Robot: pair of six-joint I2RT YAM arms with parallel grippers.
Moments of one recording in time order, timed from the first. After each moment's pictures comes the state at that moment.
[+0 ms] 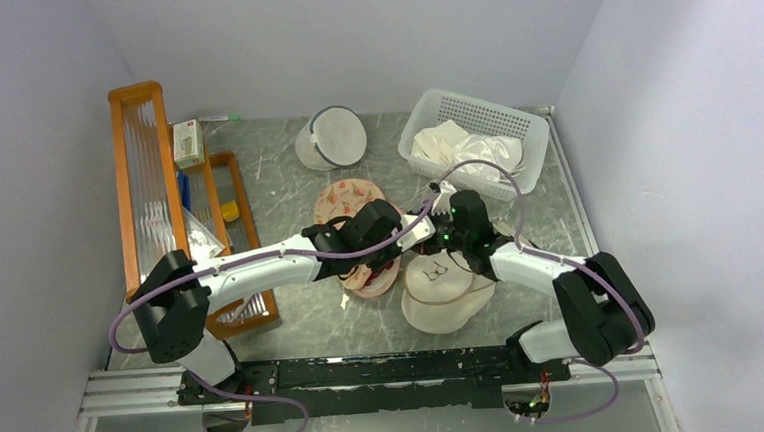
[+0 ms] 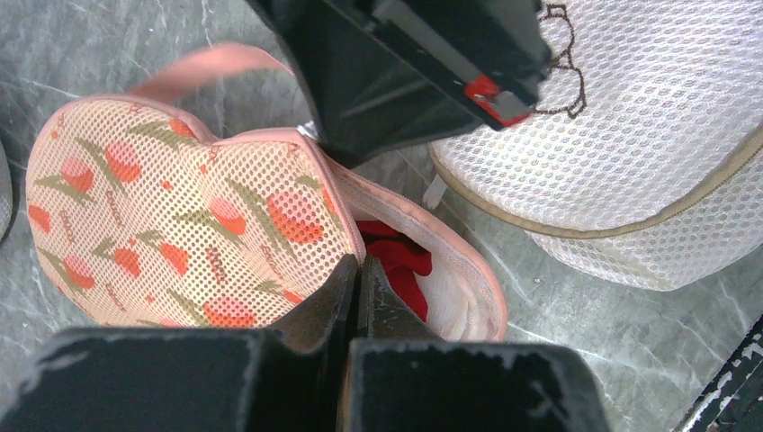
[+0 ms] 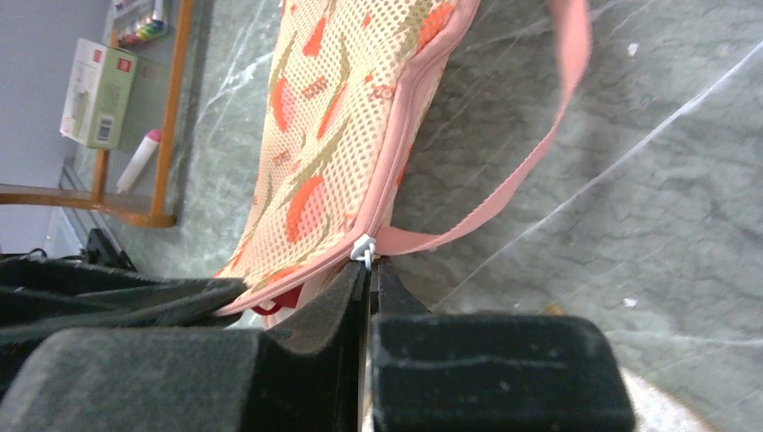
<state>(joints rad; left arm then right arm) -1.05 1.60 1.12 -0.30 -0.11 0.23 0.45 1.36 0.52 0.32 -0.41 0.48</state>
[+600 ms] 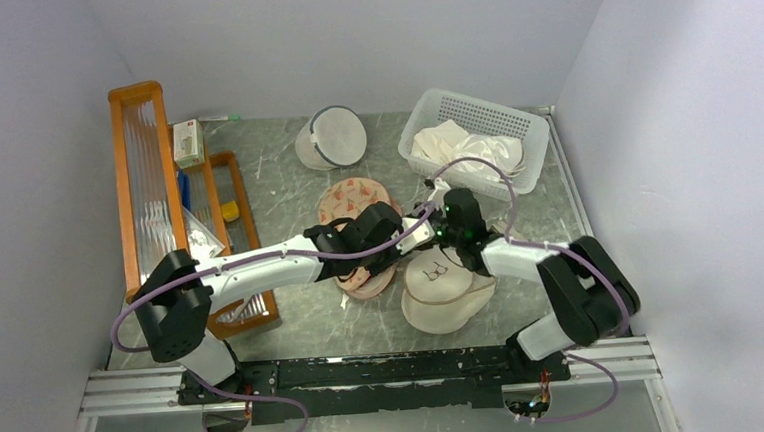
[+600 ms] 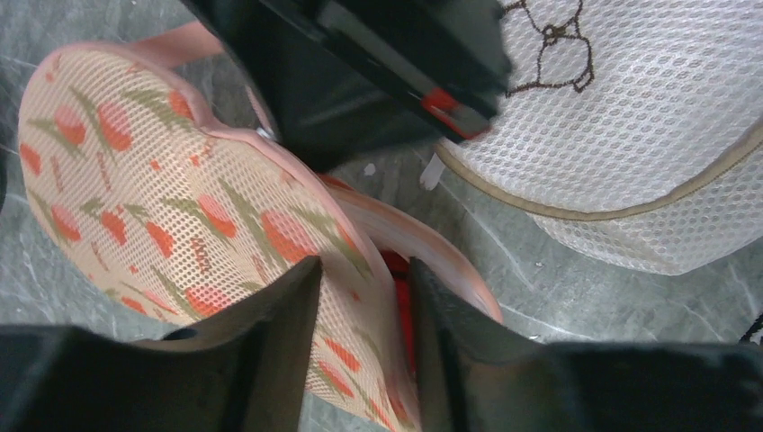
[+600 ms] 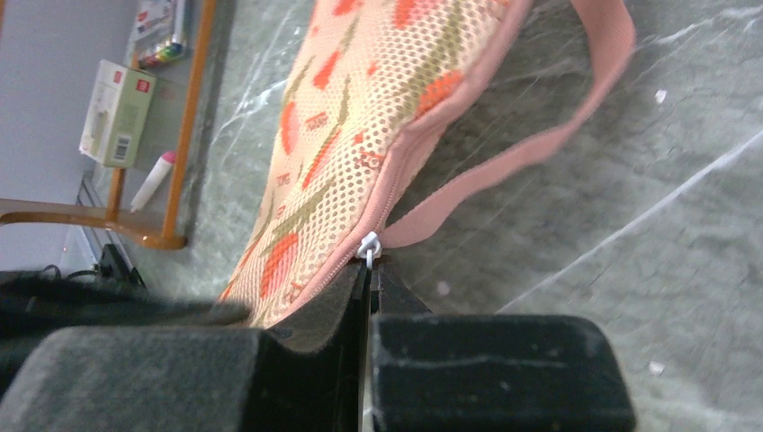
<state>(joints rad) -1.05 1.60 1.12 -0.33 -0.13 0.23 0.49 1.43 0.51 0.47 -0.41 0.54</state>
